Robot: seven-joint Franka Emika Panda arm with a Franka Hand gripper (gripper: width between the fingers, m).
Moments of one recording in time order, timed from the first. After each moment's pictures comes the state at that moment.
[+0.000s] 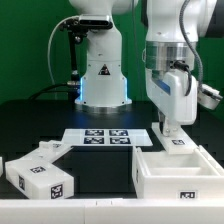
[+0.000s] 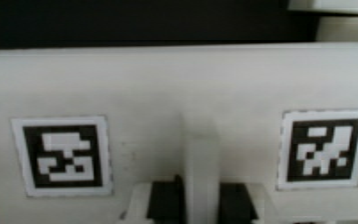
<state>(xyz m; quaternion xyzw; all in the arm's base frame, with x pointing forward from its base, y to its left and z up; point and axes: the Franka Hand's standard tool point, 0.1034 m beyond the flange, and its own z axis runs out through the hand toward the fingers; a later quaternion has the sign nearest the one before) 0.484 0.095 0.061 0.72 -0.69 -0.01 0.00</state>
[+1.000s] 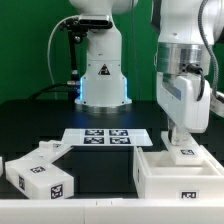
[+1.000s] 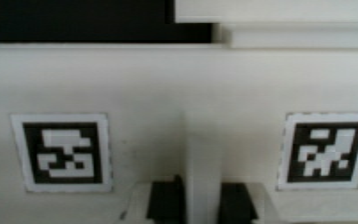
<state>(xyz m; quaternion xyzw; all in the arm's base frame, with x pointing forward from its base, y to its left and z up) 0.523 0.095 0.059 0.70 -0.71 0.02 0.01</state>
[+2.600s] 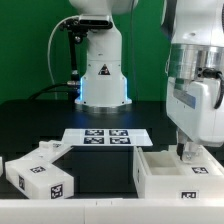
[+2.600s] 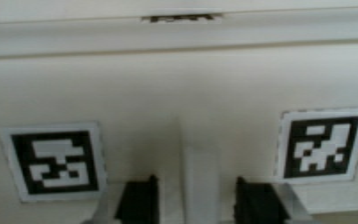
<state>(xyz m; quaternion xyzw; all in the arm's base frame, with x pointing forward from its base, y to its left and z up) 0.593 0.092 0.058 0.69 -0.72 0.06 0.00</state>
